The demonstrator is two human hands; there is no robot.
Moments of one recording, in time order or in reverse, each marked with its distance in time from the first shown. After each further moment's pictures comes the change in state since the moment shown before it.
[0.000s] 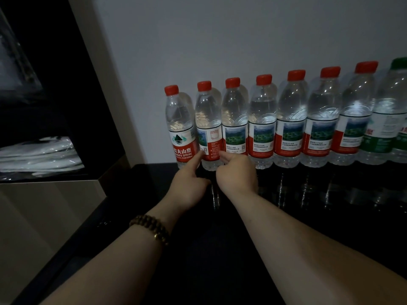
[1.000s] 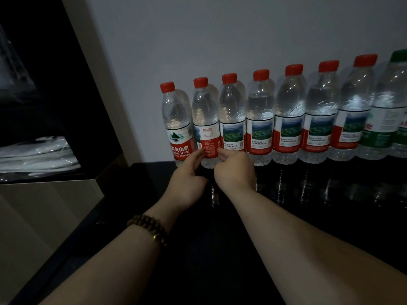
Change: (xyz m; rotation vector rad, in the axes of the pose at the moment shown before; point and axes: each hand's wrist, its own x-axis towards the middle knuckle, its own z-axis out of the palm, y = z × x) left_hand 0.004 -0.008 0.001 -0.038 -0.015 -0.019; right_hand 0.003 -0.001 0.001 0.006 0.008 0.027
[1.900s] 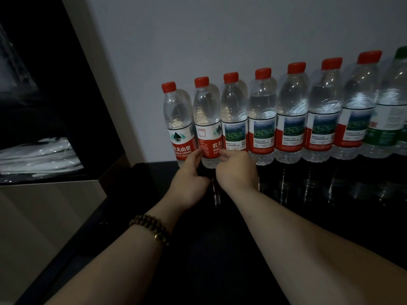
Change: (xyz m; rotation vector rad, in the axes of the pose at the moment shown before) left_hand -0.002 0.005 0.000 0.041 0.000 -0.005; right_hand -0.004 -0.003 -0.003 -0.050 0.003 -0.012
